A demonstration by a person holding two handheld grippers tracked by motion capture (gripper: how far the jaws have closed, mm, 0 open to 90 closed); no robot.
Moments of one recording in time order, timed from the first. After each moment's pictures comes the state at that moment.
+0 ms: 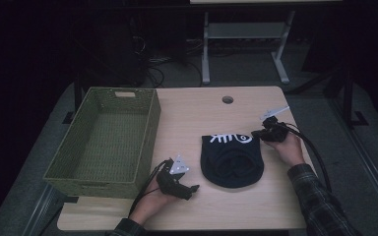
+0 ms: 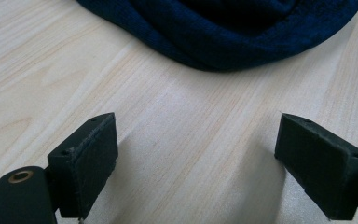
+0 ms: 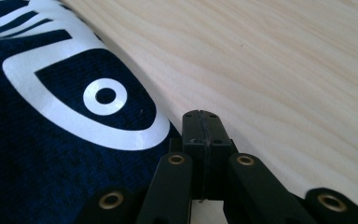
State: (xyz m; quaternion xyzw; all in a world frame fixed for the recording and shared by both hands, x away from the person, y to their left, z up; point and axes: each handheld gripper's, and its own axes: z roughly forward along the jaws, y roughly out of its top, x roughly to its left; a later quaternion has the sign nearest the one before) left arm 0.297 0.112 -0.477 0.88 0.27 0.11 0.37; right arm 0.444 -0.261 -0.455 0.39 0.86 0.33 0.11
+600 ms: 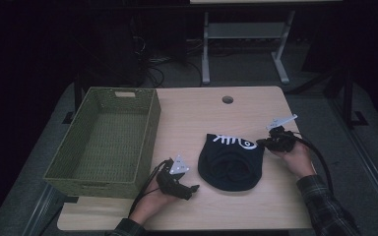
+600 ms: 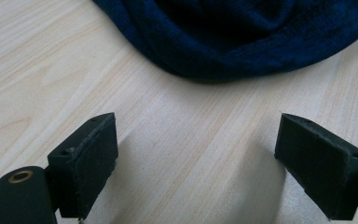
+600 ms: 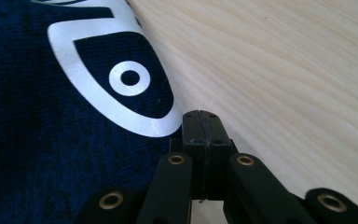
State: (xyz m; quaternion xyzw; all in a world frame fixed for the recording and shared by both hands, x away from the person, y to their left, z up) left arm 0.297 0.112 -0.477 0.88 0.27 0.11 0.37; right arm 0.406 -0.273 -0.454 0.36 0.86 0.33 0.11
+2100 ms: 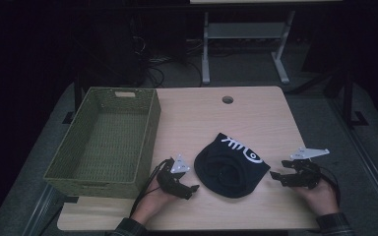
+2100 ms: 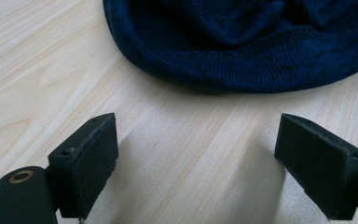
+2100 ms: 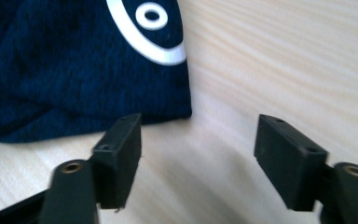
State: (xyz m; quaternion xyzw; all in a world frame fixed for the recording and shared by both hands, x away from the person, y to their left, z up) left arm 0.299 0.110 -0.474 0.89 0.26 0.11 0.36; right arm 0.294 -0.308 -0.460 0.43 0.82 0.35 0.13
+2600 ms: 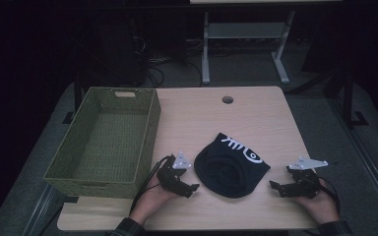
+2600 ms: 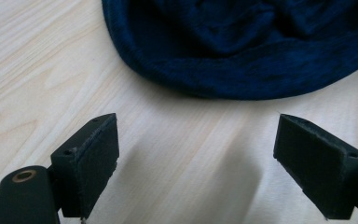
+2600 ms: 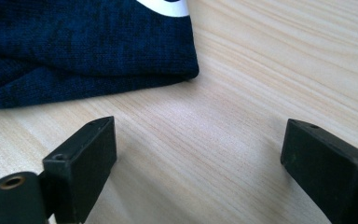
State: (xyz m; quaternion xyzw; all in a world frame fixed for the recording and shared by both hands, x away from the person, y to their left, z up) left arm 0.300 0.105 -0.454 0.90 0.27 0.08 0.34; right arm 0.275 -0.306 -0.481 0.44 0.82 0.34 0.17
